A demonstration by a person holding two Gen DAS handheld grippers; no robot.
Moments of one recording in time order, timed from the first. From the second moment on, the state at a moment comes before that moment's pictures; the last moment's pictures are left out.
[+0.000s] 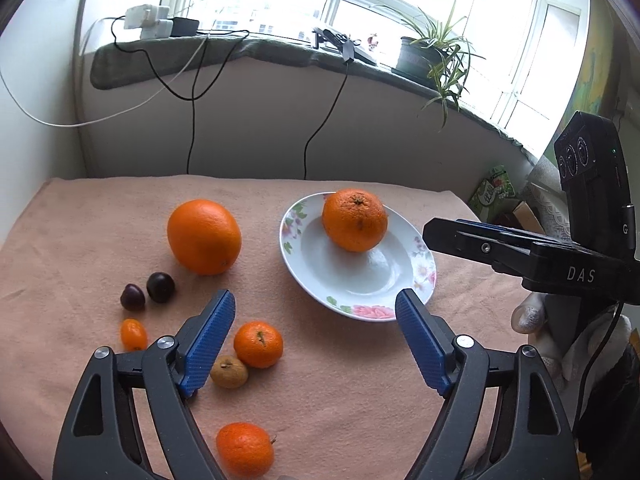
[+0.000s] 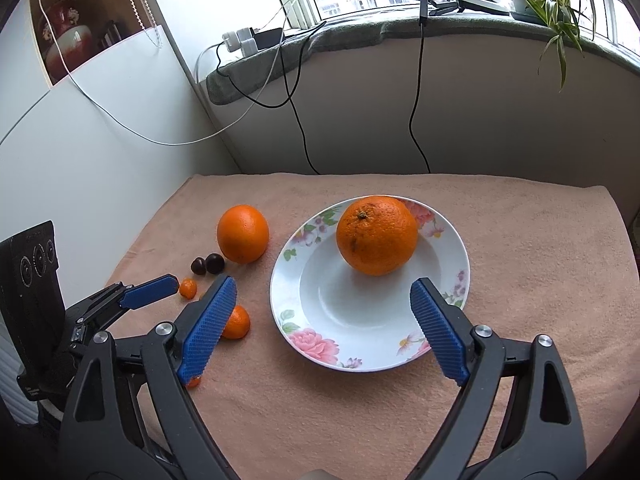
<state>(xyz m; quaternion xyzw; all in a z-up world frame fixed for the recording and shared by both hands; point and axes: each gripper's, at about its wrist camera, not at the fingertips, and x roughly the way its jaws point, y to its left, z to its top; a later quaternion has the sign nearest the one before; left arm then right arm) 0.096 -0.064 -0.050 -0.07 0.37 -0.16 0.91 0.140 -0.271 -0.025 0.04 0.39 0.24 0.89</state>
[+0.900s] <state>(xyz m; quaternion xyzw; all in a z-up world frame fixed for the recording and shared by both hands) 0.141 0.000 -0.072 -0.04 0.40 -0.11 0.91 0.182 -0.211 -0.032 -0.02 0.40 0.24 0.88</state>
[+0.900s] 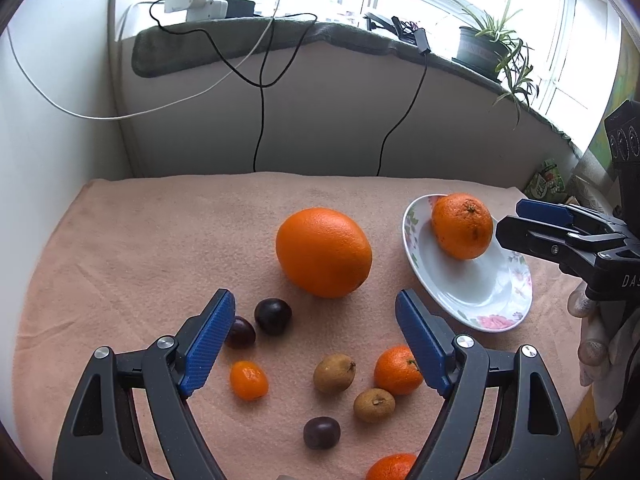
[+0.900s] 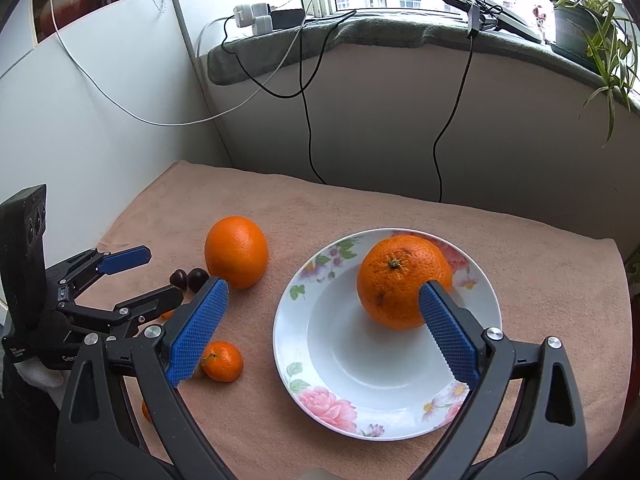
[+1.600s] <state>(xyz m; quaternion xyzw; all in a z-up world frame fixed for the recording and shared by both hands) 0.172 0.011 -0.095 -0.09 0.43 -0.14 0.89 0.245 -0.136 -0.068 -0.02 0.48 0.32 0.82</state>
